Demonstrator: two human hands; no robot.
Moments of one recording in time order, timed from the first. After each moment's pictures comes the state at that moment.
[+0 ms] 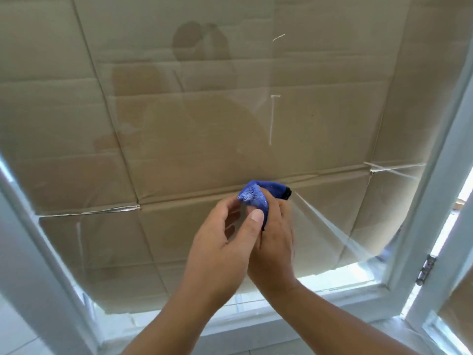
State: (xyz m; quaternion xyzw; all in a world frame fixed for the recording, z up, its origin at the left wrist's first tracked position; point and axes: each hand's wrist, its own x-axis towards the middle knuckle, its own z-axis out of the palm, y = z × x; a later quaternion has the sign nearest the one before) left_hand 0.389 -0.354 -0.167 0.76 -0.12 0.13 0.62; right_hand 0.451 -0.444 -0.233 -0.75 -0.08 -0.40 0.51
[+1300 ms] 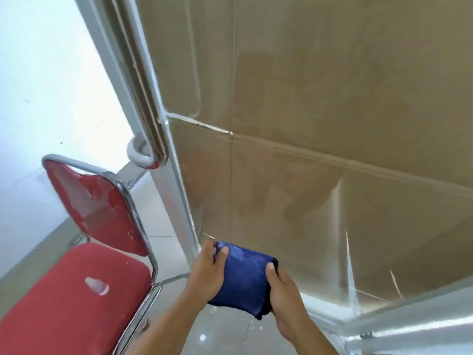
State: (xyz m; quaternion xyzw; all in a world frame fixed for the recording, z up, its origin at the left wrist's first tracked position) left_hand 0.300 -0.302 0.228 0.78 0.34 0.03 0.52; right_hand 0.347 -0.466 0.205 -0.69 0.10 0.31 0.65
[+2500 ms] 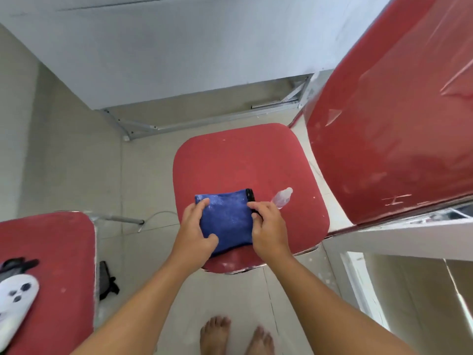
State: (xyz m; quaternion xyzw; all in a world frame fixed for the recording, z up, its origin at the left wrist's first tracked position) left_hand -0.021 -0.024 -0.070 0.56 0.66 0.20 0.46; right_hand 0.161 -0.027 -0.086 -0.72 -0.51 0.37 0.29
